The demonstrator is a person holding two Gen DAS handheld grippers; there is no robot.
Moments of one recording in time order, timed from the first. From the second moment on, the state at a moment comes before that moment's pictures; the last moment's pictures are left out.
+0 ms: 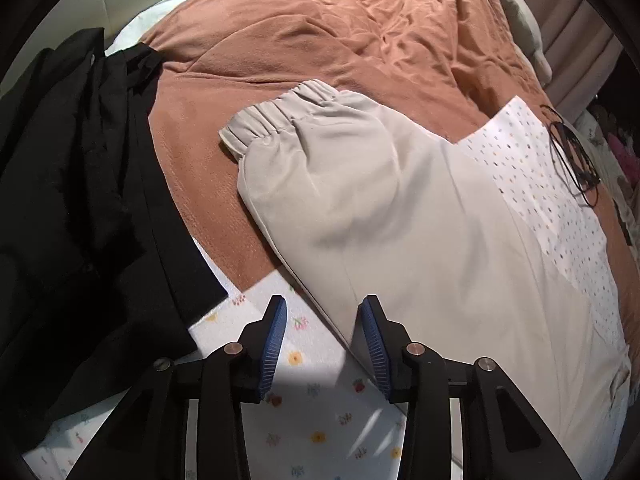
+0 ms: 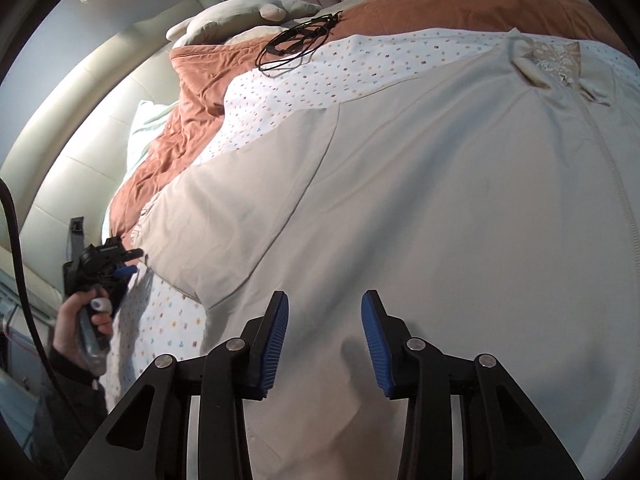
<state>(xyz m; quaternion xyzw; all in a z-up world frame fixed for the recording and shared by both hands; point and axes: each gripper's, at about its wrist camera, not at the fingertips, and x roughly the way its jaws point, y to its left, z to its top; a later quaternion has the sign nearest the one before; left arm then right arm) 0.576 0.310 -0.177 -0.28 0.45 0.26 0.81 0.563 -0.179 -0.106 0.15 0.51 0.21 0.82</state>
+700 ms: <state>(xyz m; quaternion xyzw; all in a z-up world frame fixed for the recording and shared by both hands) 0.573 0.254 -0.016 -0.22 0.31 0.16 0.91 0.587 -0.083 -0.167 0.27 0.56 0.26 0.74</state>
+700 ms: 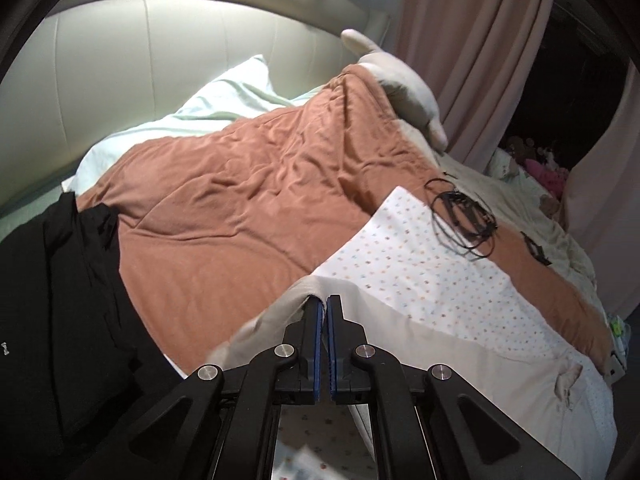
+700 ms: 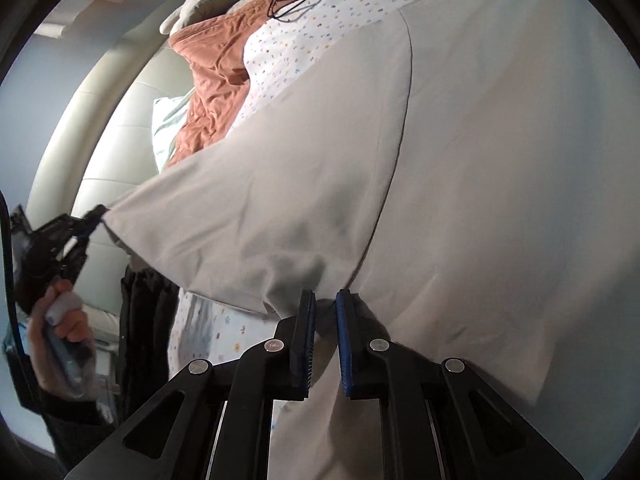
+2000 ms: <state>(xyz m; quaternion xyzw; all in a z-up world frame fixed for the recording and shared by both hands) 0.556 -0.081 0.107 -0.09 0.29 -0.09 0.95 0.468 -0.381 -0.072 0.28 0.45 0.16 0.83</state>
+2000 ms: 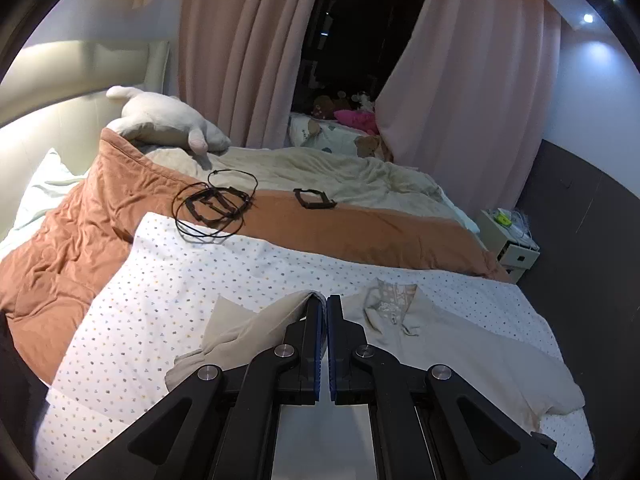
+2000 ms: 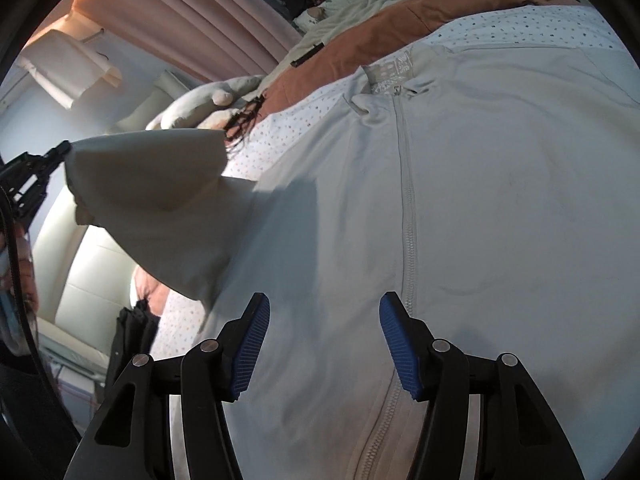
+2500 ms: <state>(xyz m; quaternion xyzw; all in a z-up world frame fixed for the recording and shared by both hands) 0.564 -0.178 0.005 -0.11 0.45 -0.21 0.86 0.459 -0.432 -0.069 0.33 0.44 0.12 0.83</state>
